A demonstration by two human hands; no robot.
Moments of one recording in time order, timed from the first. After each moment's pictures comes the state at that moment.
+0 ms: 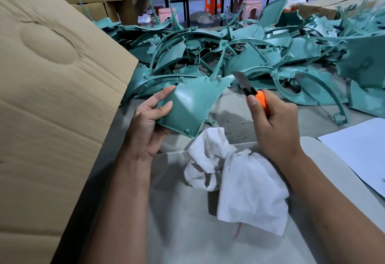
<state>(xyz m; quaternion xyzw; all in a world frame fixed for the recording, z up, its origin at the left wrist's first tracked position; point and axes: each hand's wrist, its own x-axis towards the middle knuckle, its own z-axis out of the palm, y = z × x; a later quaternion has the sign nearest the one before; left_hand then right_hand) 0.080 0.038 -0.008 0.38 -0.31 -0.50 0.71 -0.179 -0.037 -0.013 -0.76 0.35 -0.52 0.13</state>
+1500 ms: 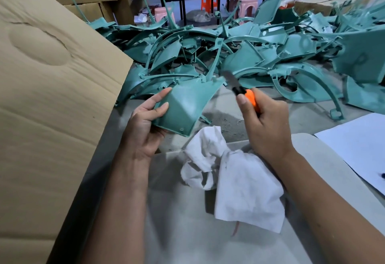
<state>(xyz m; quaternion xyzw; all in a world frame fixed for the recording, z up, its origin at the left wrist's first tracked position) 0.073 0.041 -0.003 0.38 -0.28 -0.52 0.71 -0.172 -0.032 -0.011 -0.76 0.34 -0.53 0.15</state>
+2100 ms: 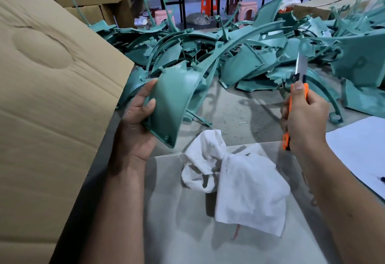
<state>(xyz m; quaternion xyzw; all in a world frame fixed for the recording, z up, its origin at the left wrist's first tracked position) 0.079 0.050 0.001 0.30 -0.35 -0.49 0.74 -0.213 -0.063 -0.003 -0.47 0.50 -0.60 0.40</state>
